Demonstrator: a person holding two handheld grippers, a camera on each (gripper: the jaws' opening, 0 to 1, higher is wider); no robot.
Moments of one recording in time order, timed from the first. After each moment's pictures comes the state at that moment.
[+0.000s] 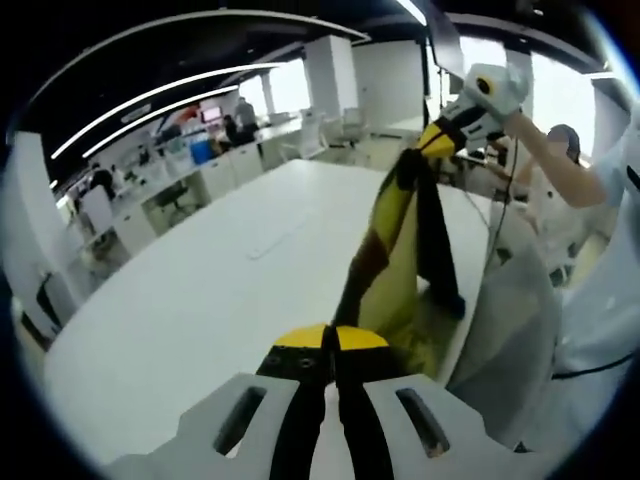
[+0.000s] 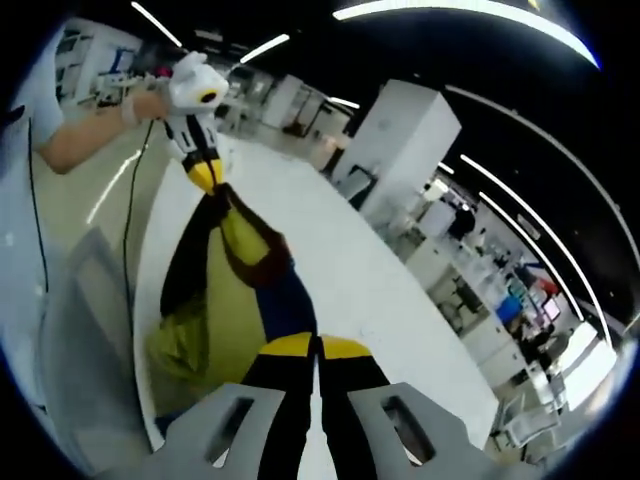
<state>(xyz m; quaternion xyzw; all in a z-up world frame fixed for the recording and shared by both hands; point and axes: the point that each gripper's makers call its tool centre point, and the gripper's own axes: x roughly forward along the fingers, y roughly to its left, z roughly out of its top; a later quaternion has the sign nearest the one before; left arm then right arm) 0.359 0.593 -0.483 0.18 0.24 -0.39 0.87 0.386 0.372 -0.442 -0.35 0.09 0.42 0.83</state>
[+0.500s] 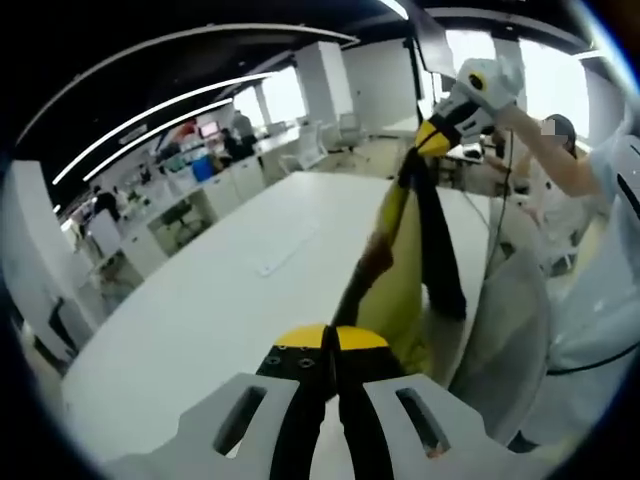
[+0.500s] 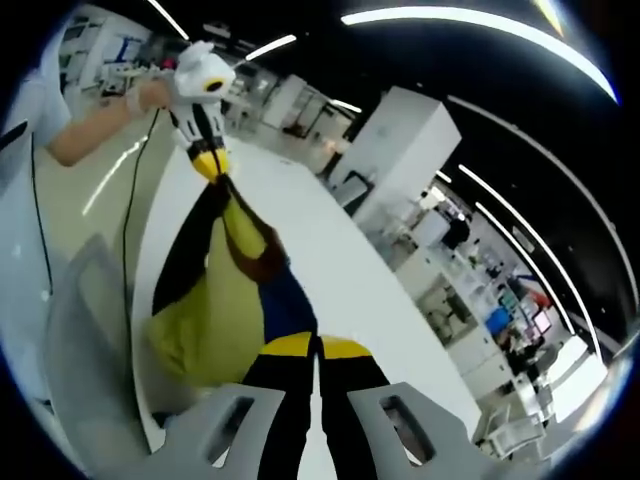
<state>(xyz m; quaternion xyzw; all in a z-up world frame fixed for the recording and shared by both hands) 0.353 0.596 -0.439 0.21 0.21 -0.39 0.87 0.376 0.372 -0.406 -0.37 0.08 0.41 0.83</state>
